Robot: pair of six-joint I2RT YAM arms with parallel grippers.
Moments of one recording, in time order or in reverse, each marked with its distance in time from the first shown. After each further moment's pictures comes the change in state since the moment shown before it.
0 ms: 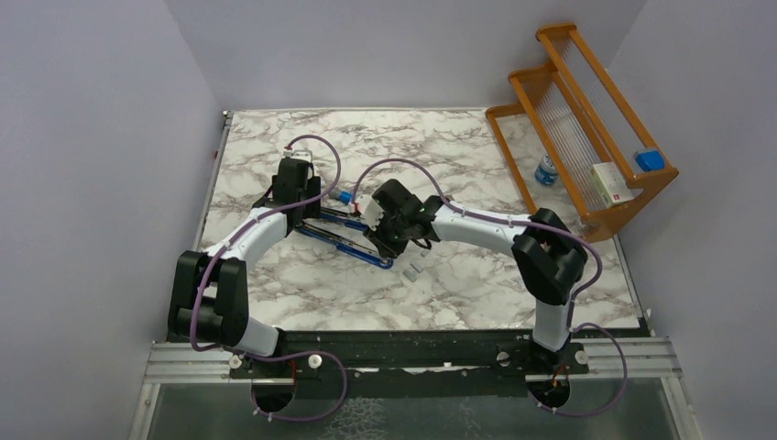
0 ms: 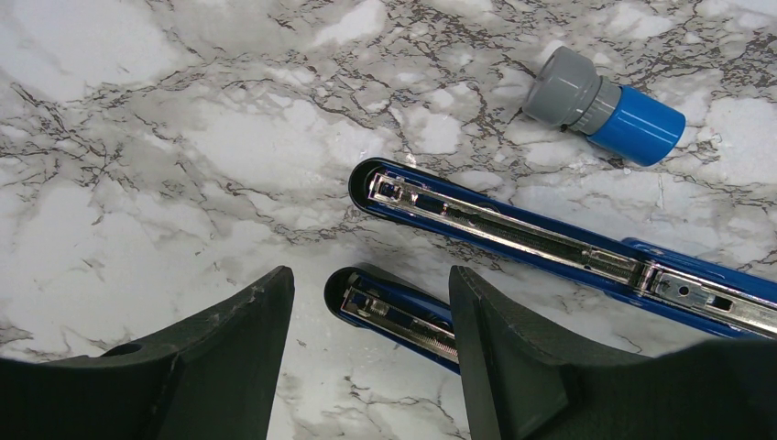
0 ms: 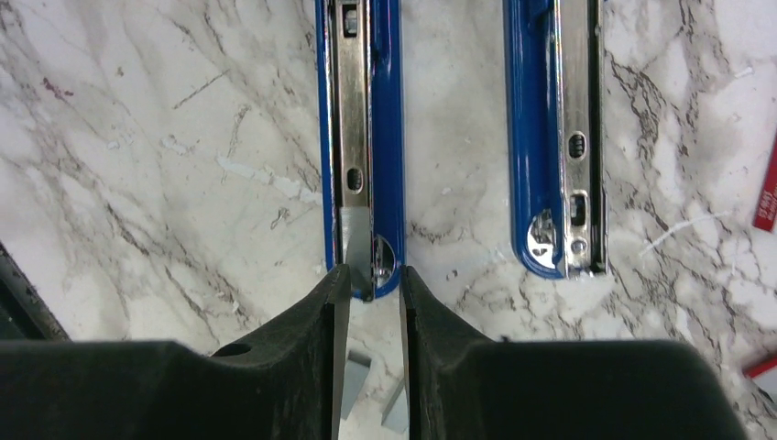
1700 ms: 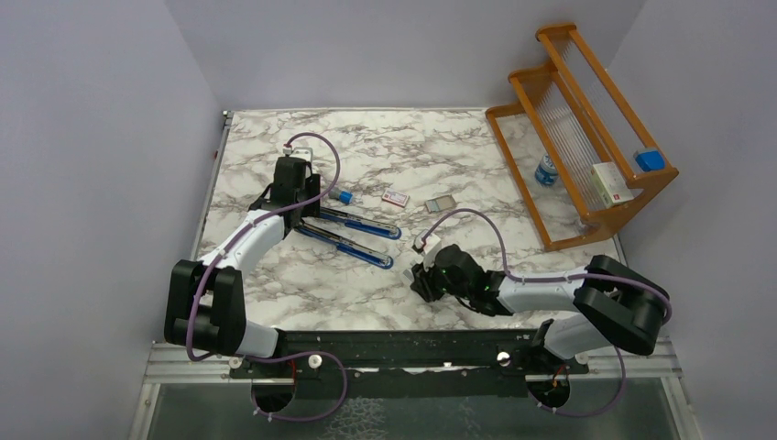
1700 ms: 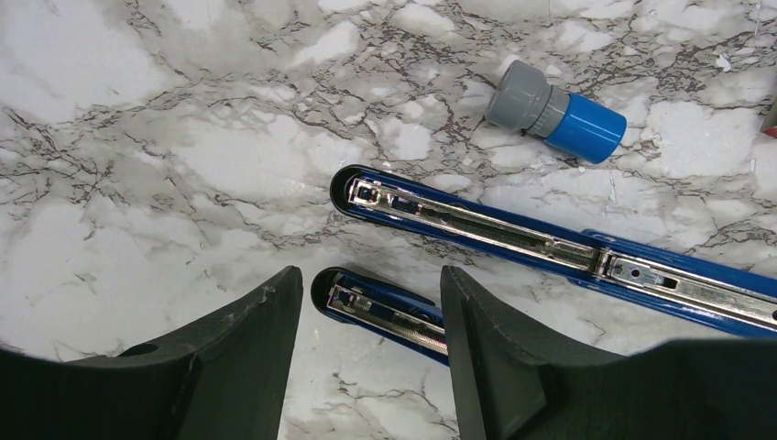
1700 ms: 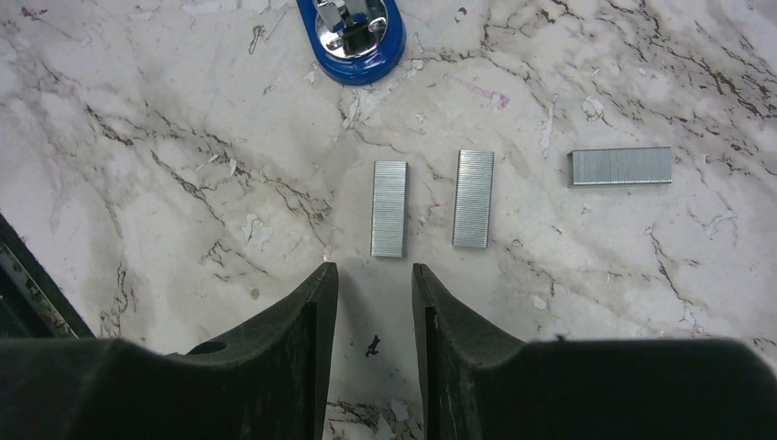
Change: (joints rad) left arm -0.001 -0.048 0.000 -0.005 0.052 -0.005; right arm 0.094 -0.500 -0.925 0.777 0.240 0.404
